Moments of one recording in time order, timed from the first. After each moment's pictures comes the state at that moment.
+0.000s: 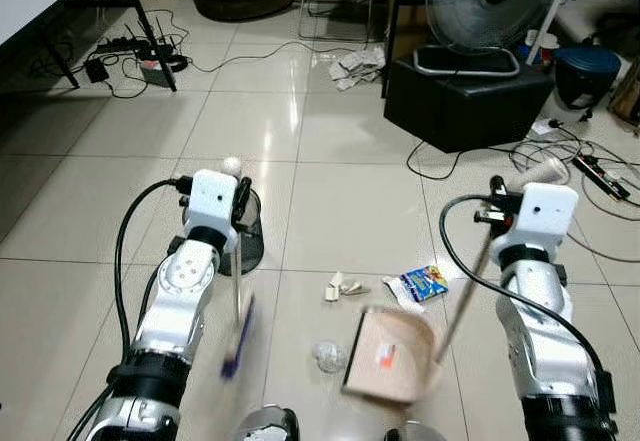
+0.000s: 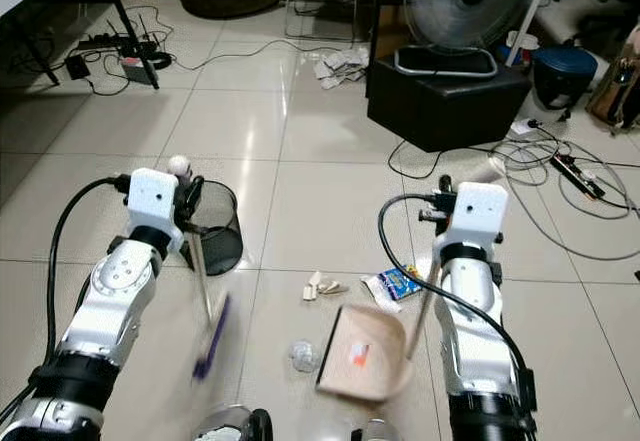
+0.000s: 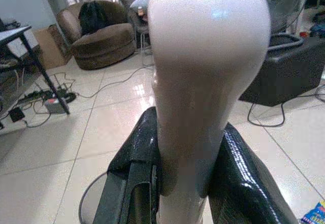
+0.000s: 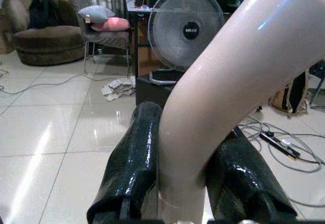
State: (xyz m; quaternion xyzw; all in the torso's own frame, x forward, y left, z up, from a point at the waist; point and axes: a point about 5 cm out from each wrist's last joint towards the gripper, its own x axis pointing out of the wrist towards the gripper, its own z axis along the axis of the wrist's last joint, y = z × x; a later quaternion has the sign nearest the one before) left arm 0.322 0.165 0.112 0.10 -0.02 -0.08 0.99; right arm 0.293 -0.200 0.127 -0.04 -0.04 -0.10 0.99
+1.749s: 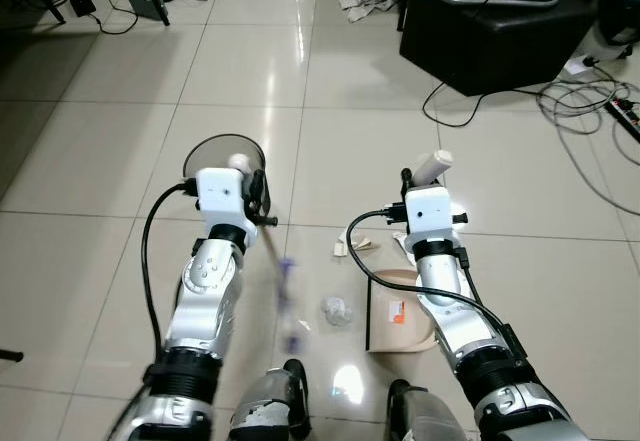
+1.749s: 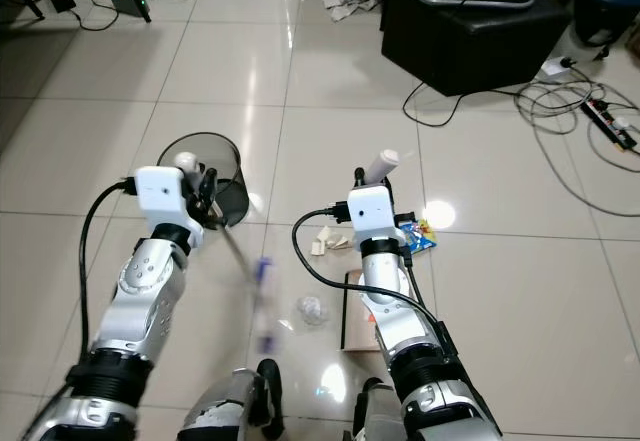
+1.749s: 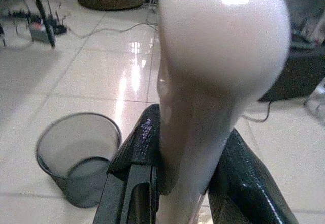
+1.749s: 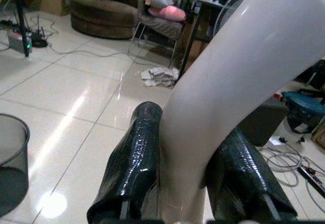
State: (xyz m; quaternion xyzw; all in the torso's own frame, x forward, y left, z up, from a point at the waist) left arm 0.323 0.133 0.113 -0.07 -0.03 -0.05 1.00; right arm 0.320 -0.116 0.095 -0.14 -0.12 -0.01 0.98
